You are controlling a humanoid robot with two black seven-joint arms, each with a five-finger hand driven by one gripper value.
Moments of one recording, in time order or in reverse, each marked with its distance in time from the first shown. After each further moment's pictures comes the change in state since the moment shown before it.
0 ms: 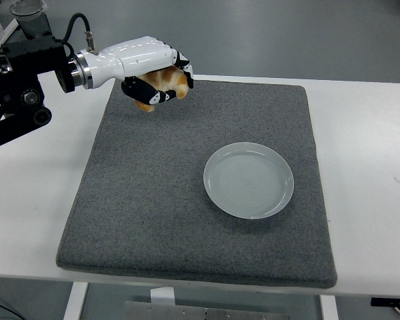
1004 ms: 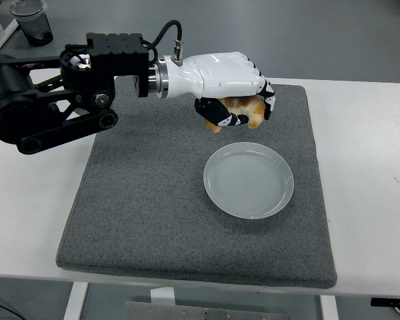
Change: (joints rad) left arm -0.136 -0.261 0.084 -0.005 0.129 -0.058 -0.031; right arm 0.004 0.000 0.000 0.008 0.000 0.000 0.000
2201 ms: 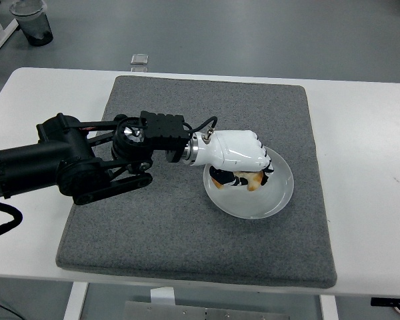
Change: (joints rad) left arm 0.215 -0.231 0.030 0.185 0.336 0.015 -0.001; right arm 0.000 0.000 0.000 0.000 0.000 0.000 0.000
